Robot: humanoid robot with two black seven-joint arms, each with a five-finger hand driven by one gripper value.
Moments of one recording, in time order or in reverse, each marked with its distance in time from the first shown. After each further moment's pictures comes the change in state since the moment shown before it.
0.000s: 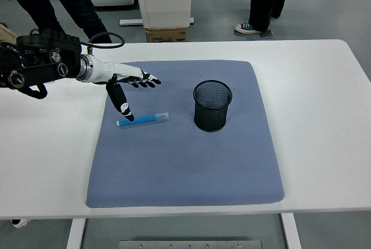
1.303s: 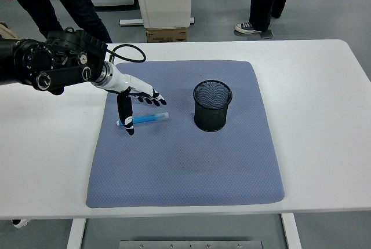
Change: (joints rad) left arm -0.070 -0.132 0.095 0.001 0.013 -0.090 0.042; right arm 0.000 0.000 0.000 0.000 0.000 0.000 0.000
